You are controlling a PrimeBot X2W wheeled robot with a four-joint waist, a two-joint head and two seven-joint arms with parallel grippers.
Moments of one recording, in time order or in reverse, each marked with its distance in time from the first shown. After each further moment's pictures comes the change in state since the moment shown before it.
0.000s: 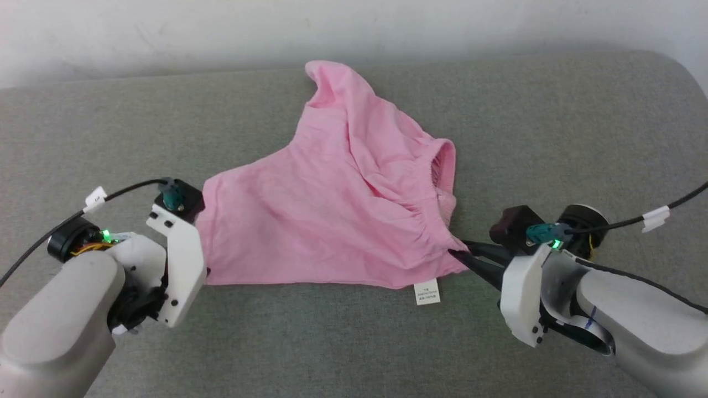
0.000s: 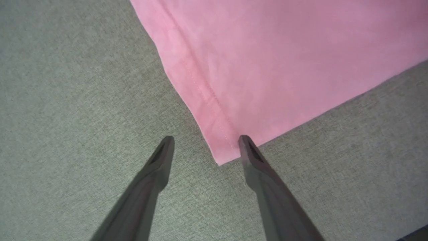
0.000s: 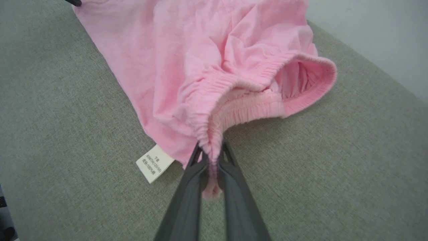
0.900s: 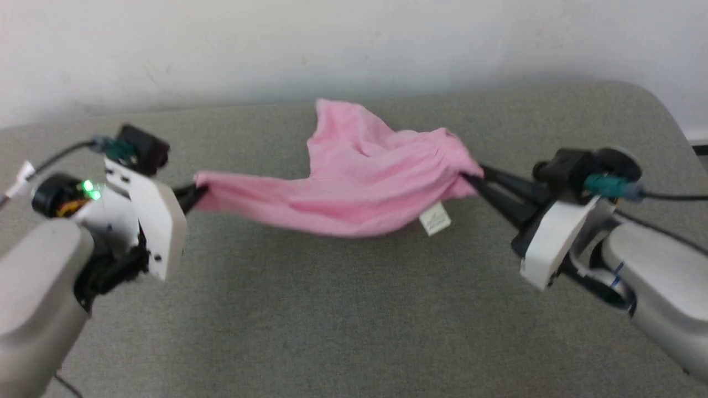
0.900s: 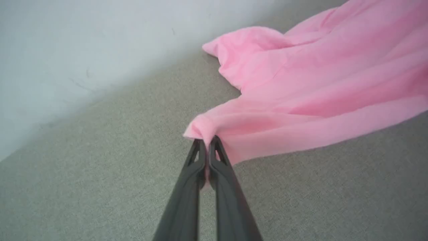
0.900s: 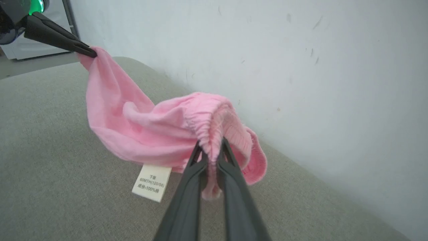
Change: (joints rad) left arm -0.083 0.062 -0.026 -0.027 -0.199 0.012 -0.345; right arm -0.037 -0.003 -0.150 -0.020 -0.016 0.000 -0.195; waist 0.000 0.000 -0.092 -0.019
